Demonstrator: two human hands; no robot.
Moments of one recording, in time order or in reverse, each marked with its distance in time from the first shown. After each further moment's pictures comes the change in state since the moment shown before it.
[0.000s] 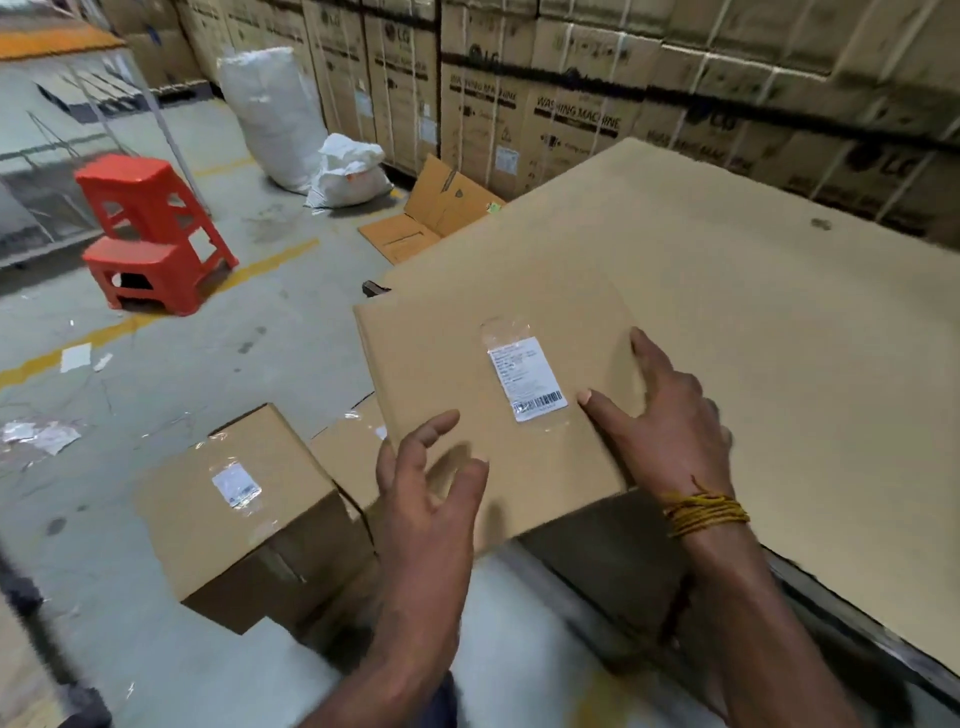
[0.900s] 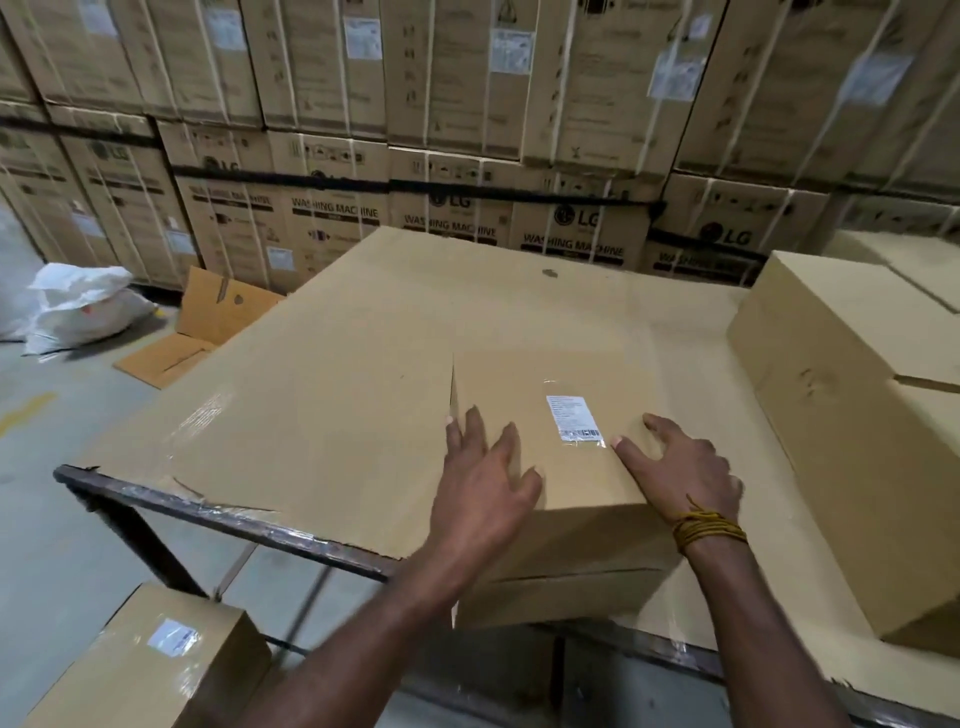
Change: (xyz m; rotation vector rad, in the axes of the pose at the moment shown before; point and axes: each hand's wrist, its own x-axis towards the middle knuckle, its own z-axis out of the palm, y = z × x) left_hand 0.059 -0.006 0.296 0.853 -0.853 0.425; right_hand 0.082 0.231 -0.142 -0.127 0.291 0.536
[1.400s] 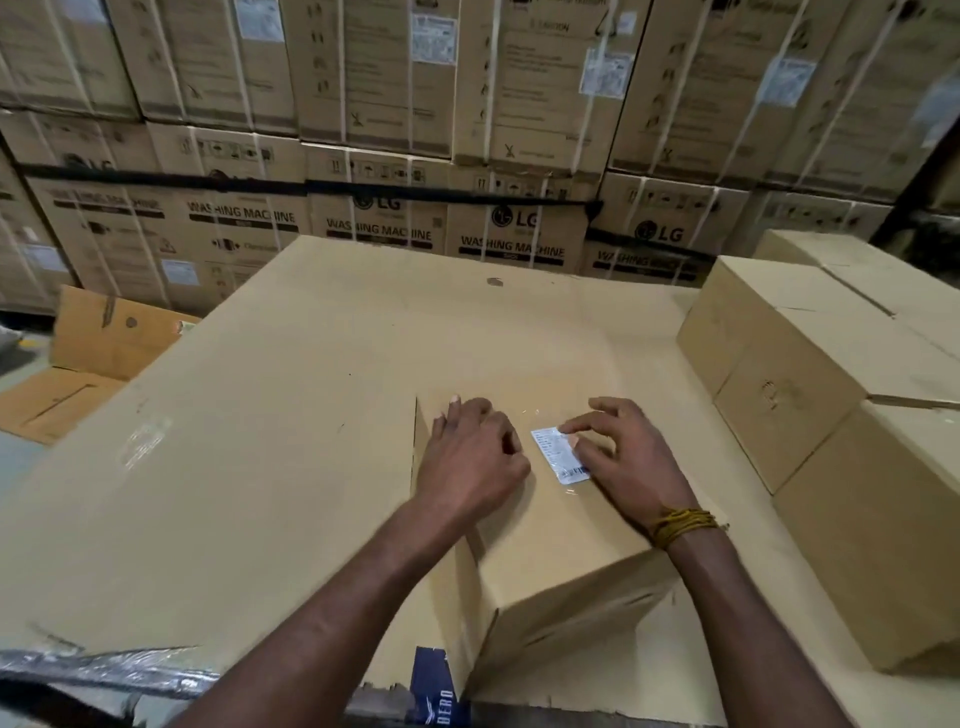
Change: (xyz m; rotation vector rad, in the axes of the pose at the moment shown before) left_hand 0.167 -0.011 -0.009 0.107 -0.056 0.181; right_hand 0.094 -0.045 0.022 0.232 -0.004 -0.419
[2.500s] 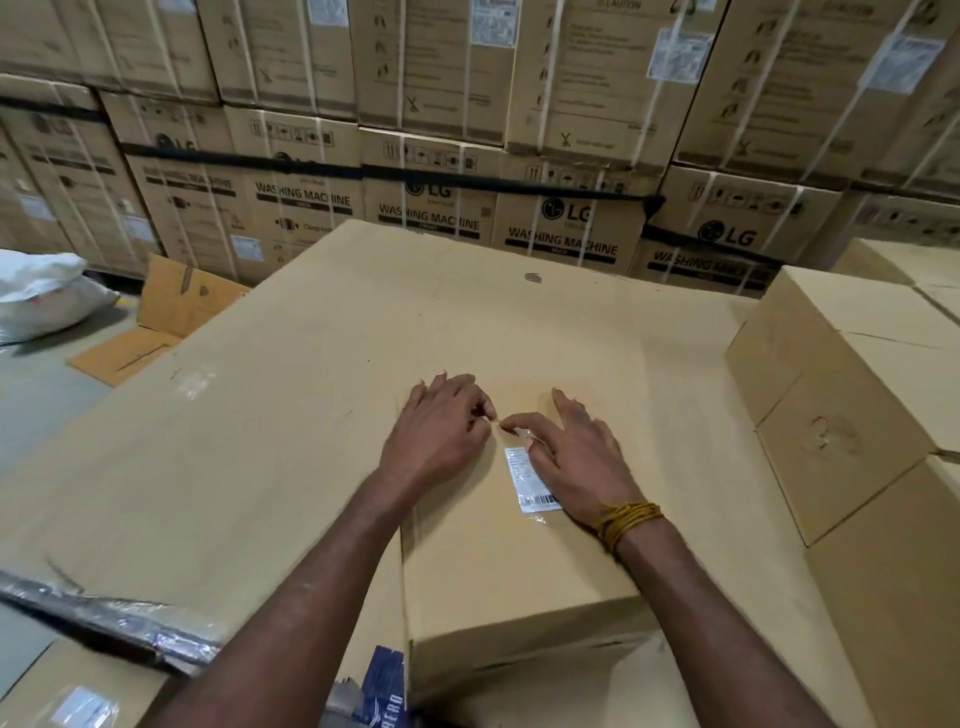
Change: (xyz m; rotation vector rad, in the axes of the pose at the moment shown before) left_hand 0.050 -0.007 0.008 0.079 0.087 -0.016; right_hand 0.048 0.015 0.017 -0.188 -0.308 -0.180
